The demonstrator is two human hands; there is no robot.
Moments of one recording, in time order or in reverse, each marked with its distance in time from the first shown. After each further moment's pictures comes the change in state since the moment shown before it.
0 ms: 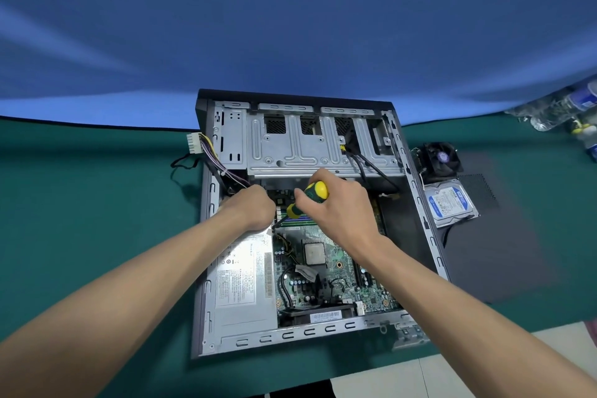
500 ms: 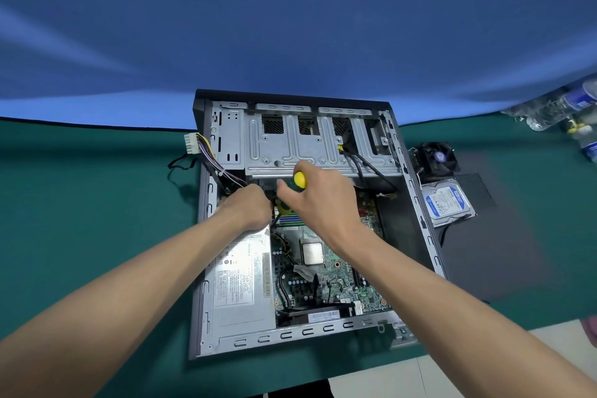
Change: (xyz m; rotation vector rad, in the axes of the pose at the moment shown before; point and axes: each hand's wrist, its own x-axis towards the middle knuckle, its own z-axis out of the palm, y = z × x) left_hand 0.000 -0.001 -0.001 0.020 0.017 0.020; right_hand 0.012 -0.020 0.011 -0.181 0.072 -0.080
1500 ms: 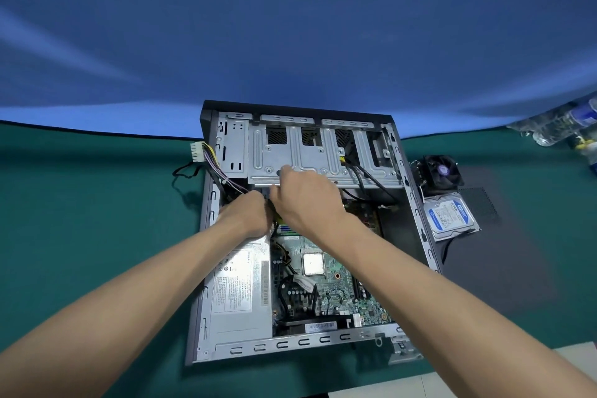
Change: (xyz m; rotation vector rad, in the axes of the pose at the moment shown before) left_hand 0.003 -0.004 0.002 -0.034 0.028 0.068; right_hand 0.016 -0.030 -0.016 -0.251 -0.299 -0.063
